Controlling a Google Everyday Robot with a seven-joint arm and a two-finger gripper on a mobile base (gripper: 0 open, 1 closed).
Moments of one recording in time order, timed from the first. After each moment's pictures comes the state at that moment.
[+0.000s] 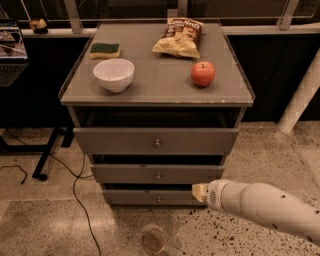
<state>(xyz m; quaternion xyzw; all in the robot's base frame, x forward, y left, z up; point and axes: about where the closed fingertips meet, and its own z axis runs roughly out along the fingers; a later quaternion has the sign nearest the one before) 0.468 -0.138 0.614 -0.05 0.93 0.20 0.32</state>
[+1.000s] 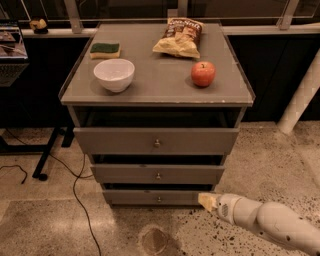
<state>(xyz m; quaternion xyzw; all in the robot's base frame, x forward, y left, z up) 0.477 -0.170 0.537 -0.04 0.89 0.28 0.35</state>
